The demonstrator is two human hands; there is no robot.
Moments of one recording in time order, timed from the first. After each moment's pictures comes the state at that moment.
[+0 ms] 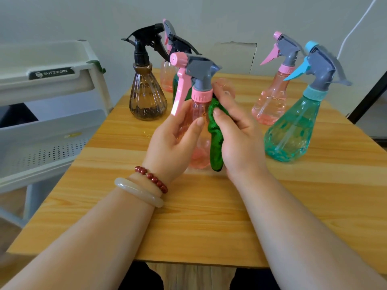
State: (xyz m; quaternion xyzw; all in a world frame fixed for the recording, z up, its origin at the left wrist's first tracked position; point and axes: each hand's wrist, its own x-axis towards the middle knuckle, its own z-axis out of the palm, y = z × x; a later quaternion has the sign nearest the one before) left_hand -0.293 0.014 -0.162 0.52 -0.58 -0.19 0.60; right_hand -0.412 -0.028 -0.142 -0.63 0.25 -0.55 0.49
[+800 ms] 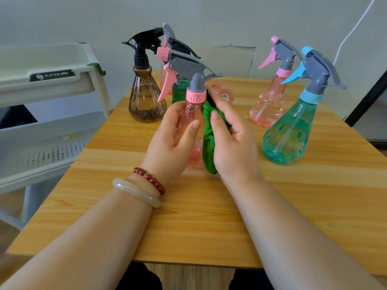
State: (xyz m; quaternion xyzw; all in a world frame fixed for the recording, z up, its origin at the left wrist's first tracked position) left_hand -0.289 0.013 -0.164 0.54 -0.59 -0.17 0.58; right_hand -0.411 -0.022 -0.146 -0.68 0.29 -0.55 0.38
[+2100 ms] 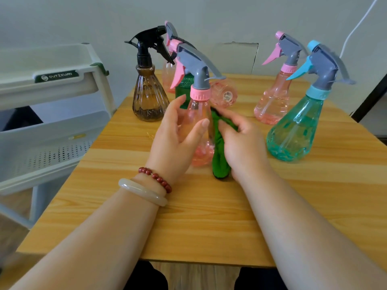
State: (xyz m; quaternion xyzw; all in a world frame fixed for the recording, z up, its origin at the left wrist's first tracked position) left_hand -0.286 0.009 -0.166 0.59 -0.57 -0.12 0.56; right_hand -0.413 -0.034 -0.146 -0.62 0.41 -0.50 0.45
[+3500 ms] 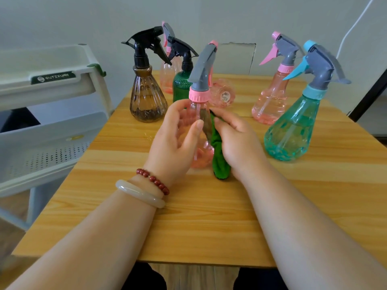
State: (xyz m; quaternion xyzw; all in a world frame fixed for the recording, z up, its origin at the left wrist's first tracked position) left_hand -0.293 0.015 -0.162 0.54 -0.60 -0.13 0.58; right_hand -0.414 -0.035 -0.140 -0.66 0.37 -0.46 0.47
